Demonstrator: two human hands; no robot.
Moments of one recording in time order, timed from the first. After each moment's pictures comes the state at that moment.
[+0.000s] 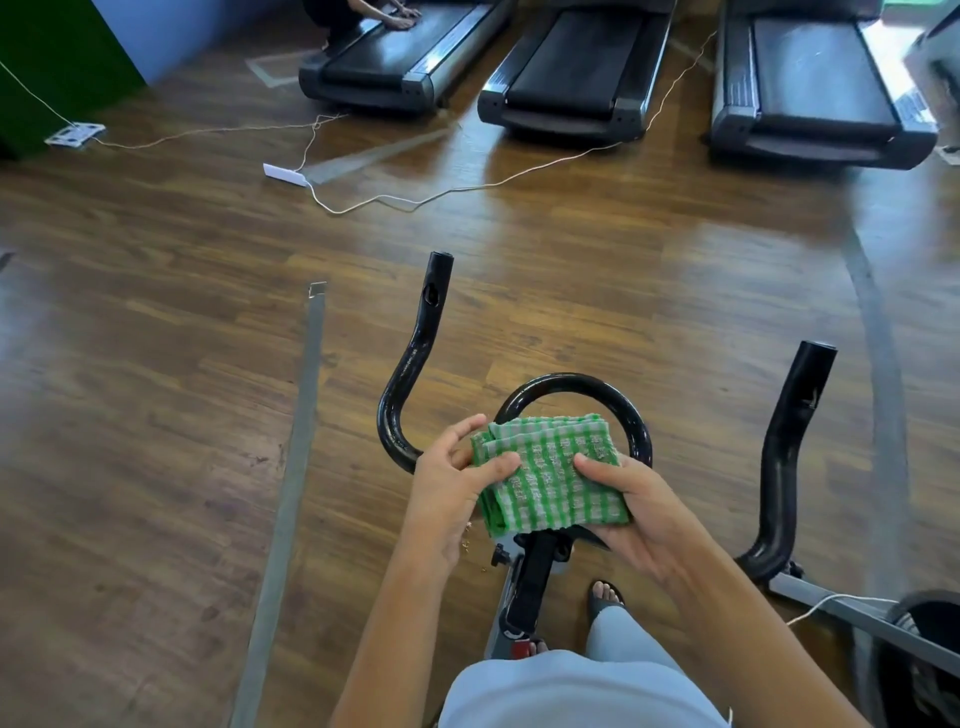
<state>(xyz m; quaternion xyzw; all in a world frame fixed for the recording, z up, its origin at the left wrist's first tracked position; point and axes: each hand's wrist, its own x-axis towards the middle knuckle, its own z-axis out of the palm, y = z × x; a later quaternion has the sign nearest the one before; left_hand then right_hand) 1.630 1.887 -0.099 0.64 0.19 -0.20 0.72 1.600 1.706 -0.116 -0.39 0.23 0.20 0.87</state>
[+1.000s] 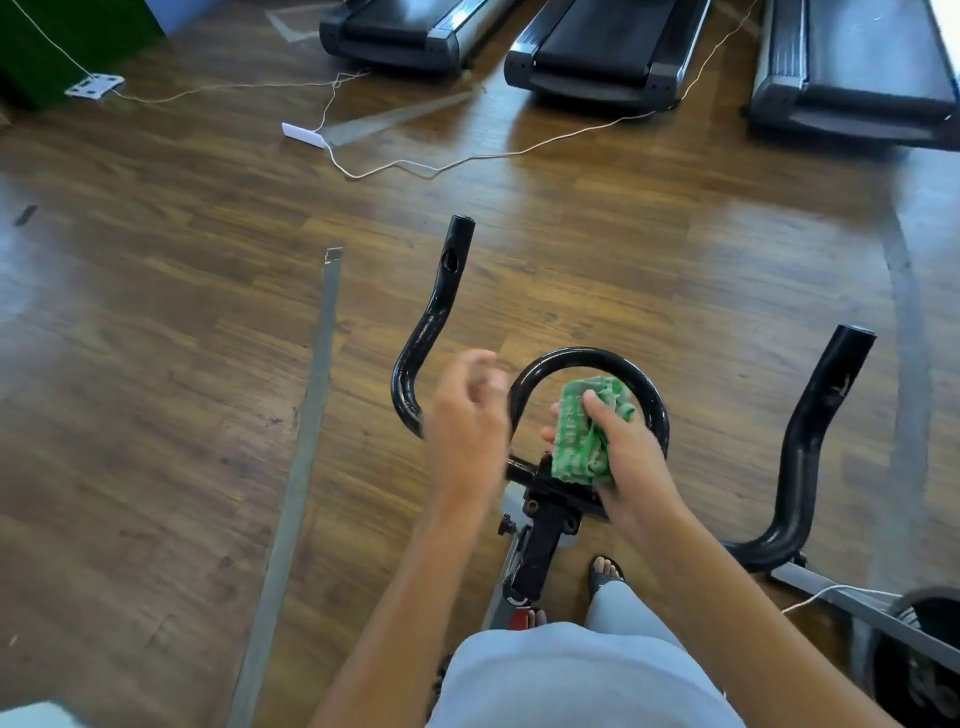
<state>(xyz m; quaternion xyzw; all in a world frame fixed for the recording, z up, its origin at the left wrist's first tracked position) 1.637 1.869 -0.088 0.83 0.09 0.05 0.55 1.617 1.731 -0.113 -0.50 0.28 0.08 0.81</state>
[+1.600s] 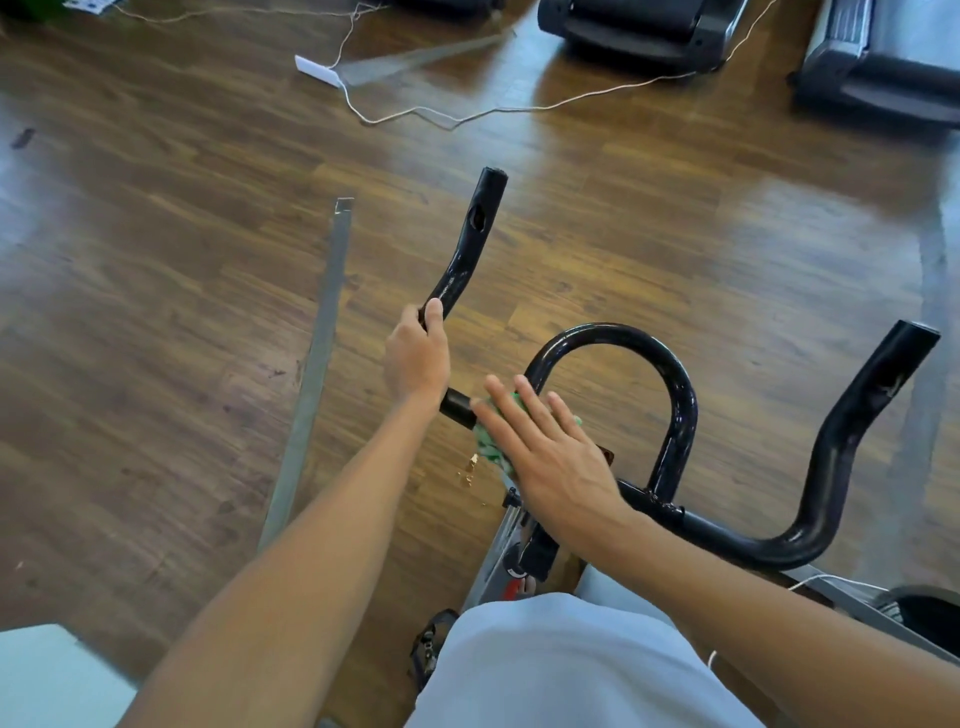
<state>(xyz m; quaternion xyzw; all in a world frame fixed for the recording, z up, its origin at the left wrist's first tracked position) 1.736 1.934 -0.187 0.88 0.20 0.05 0.43 1.609 1.766 -0.182 -0.96 -0.26 -0.03 0.06</state>
